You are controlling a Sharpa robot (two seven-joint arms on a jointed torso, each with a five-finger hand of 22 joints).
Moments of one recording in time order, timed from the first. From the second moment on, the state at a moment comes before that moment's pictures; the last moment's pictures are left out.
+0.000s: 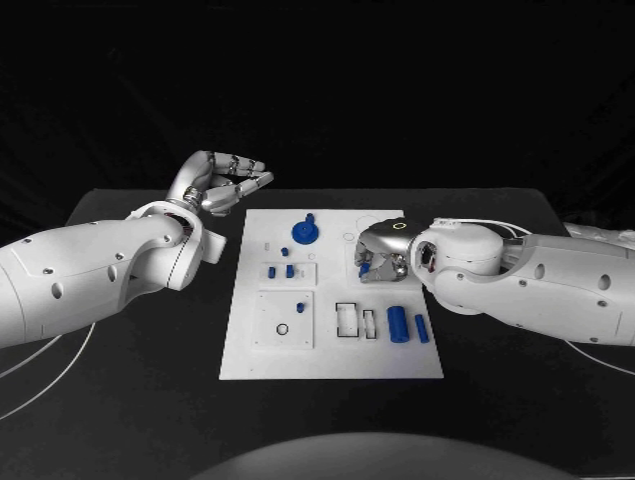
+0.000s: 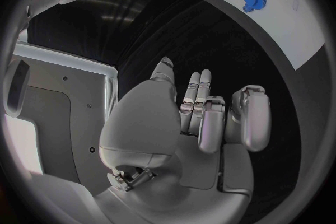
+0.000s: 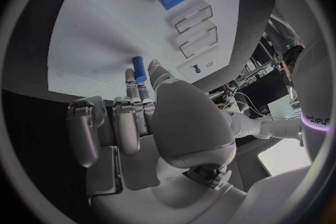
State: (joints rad) left arm 1.30 -0.75 -0.22 1.35 -0.40 -0.63 0.44; left_hand 1.37 -0.05 -0.09 0.29 0.22 0.97 0.17 0.08 0.08 1.05 0.12 0.07 0.07 1.47 0.04 1.57 1.31 0.02 1.47 0.14 1.43 1.31; right arm 1.25 -0.75 -0.20 1.57 -1.66 -0.08 -0.29; right_hand 1.44 0.00 0.15 0.15 0.05 0.97 0.14 0.09 0.08 1.05 0.09 0.10 0.07 1.46 0.02 1.57 1.31 0.01 1.47 0.13 1.57 1.31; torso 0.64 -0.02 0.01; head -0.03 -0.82
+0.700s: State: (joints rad) left arm 1.30 -0.75 -0.22 1.35 -0.40 -0.63 0.44; left_hand 1.37 -0.05 -0.09 0.29 0.22 0.97 0.17 0.08 0.08 1.05 0.12 0.07 0.07 1.47 0.04 1.57 1.31 0.02 1.47 0.14 1.43 1.31; right arm 1.24 -0.74 -0.20 1.55 -1.67 -0.06 -0.31; right_hand 1.47 0.02 0.18 0.15 0.05 1.01 0.12 0.10 0.08 1.13 0.07 0.10 0.06 1.46 -0.01 1.57 1.31 0.01 1.47 0.10 1.57 1.31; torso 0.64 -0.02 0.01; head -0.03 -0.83
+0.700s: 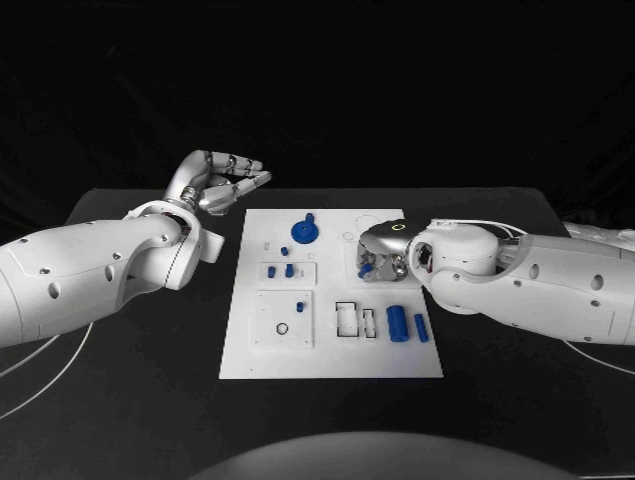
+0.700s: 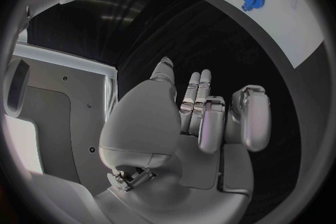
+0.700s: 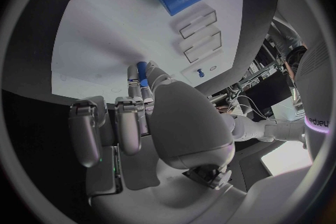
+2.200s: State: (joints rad) left arm 1.30 -0.75 -0.22 1.35 -0.40 -0.63 0.44; left_hand 1.38 -0.04 -0.09 0.29 0.22 0.97 0.17 0.08 0.08 1.05 0.12 0.07 0.07 1.47 0.04 1.57 1.31 0.02 1.47 0.14 1.43 1.31; right arm 1.32 -0.78 -0.19 1.73 -1.63 -0.23 -0.24; right_hand 1.50 0.07 0.23 0.17 0.04 1.06 0.11 0.11 0.08 1.21 0.05 0.09 0.06 1.46 -0.02 1.57 1.31 0.01 1.47 0.09 1.57 1.31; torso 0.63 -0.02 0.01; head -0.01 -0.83
